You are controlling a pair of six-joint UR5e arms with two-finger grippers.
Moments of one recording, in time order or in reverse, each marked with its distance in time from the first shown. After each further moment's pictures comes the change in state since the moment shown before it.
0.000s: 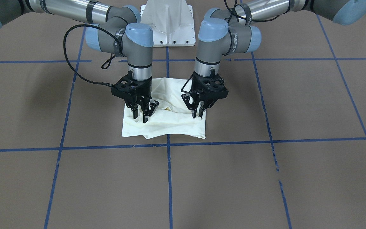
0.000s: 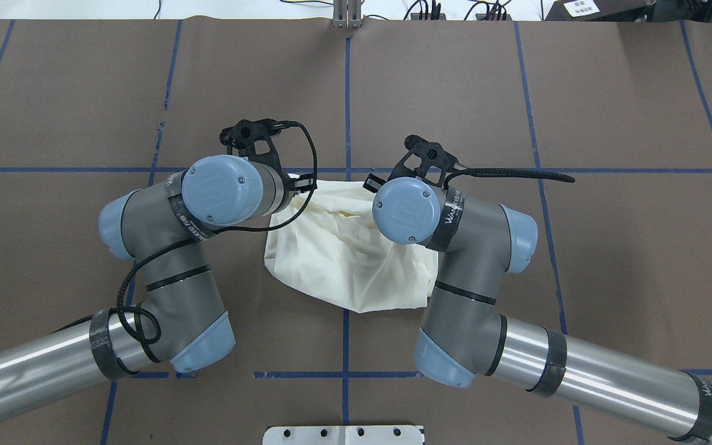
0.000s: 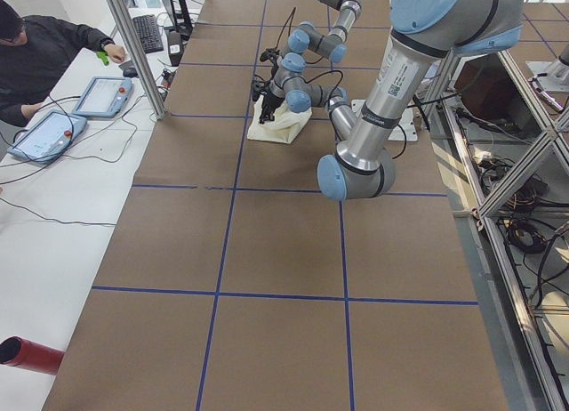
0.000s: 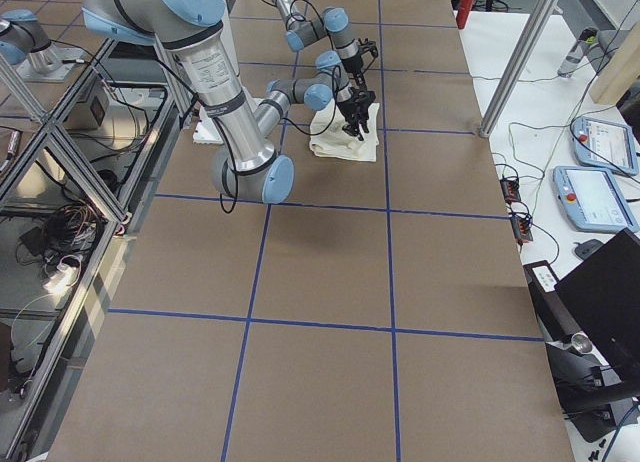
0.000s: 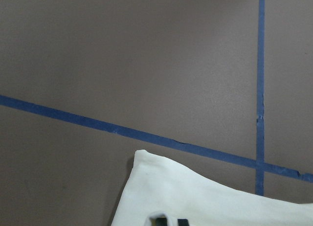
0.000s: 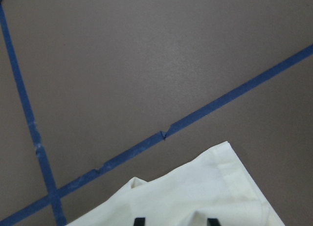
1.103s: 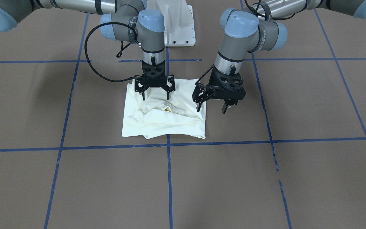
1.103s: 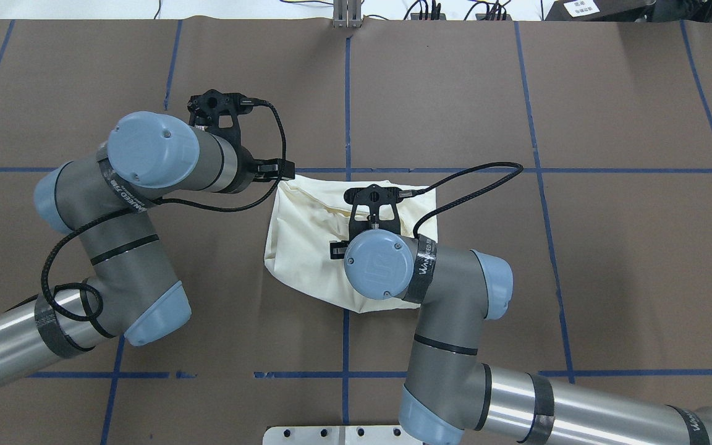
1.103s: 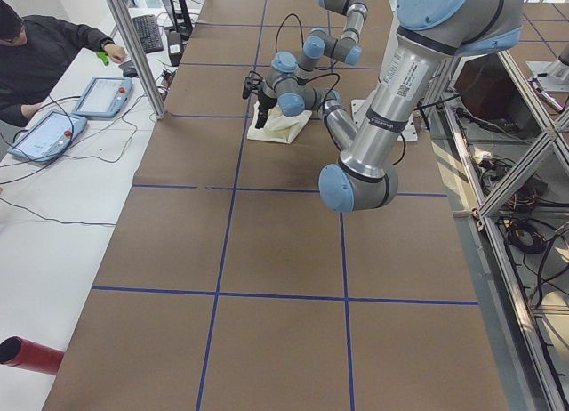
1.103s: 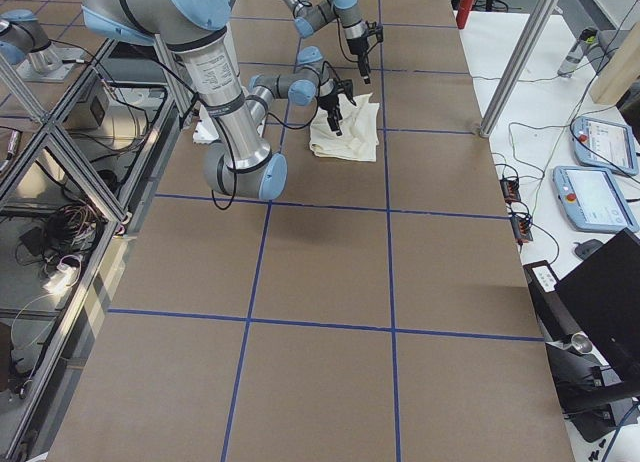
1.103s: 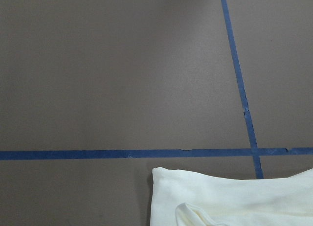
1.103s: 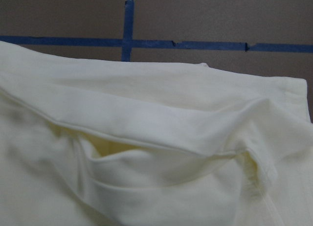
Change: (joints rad) left arm -0.092 0.082 -0.089 -0.025 -0.149 0.203; right arm -0.117 0.008 0.010 -0.013 -0.011 -0.442
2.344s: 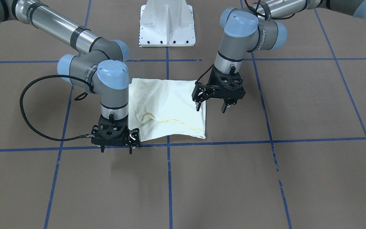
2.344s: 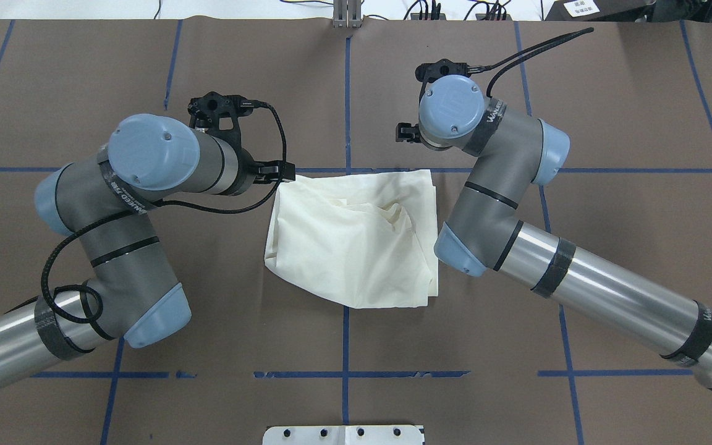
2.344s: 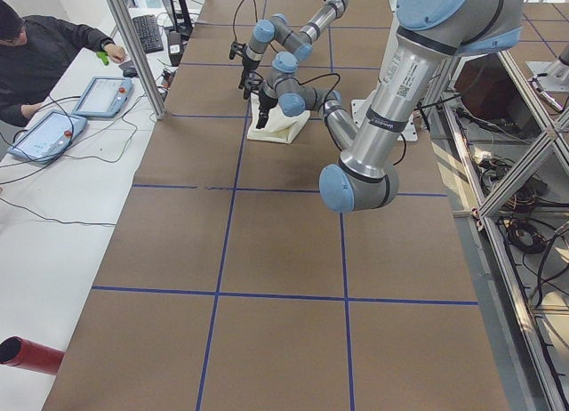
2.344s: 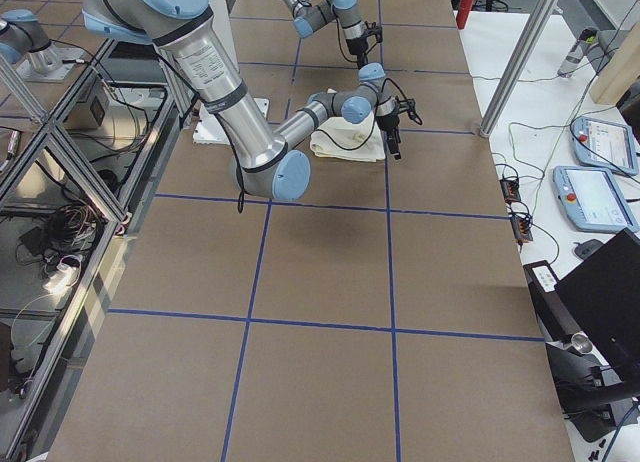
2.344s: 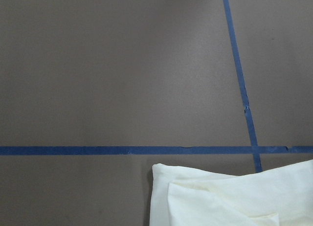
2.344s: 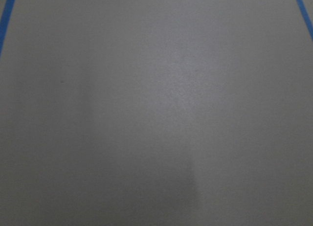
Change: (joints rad) left arm 0.005 0.002 -0.002 0.000 0.000 -0.009; right arm 0.331 0.039 -0.223 0.159 0.201 -0.171
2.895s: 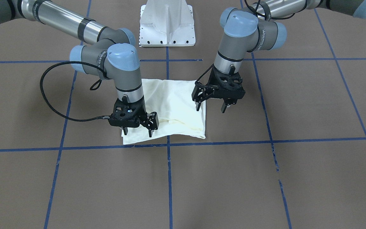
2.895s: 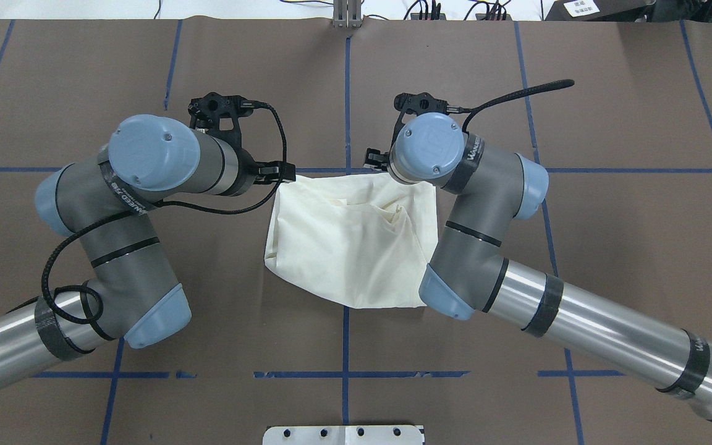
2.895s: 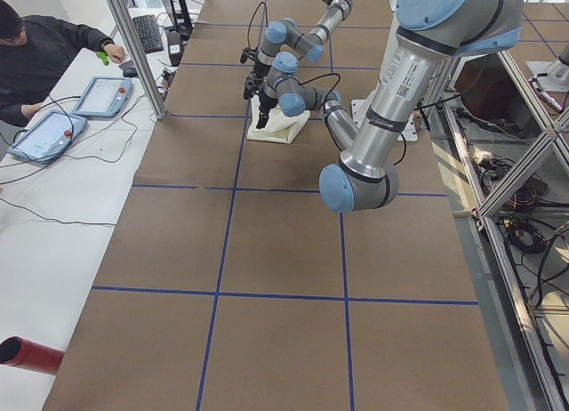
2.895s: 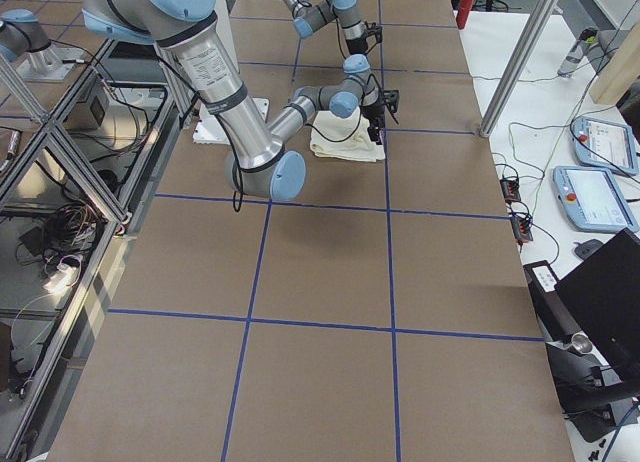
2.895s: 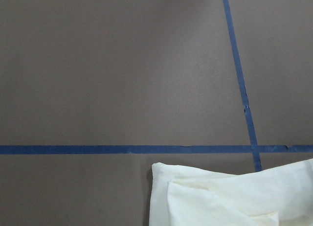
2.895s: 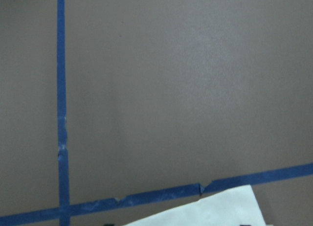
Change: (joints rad) left arm 0.001 0.000 0.000 0.000 0.000 0.000; right arm -0.114 -0.015 0.073 0.029 -0.028 0.259
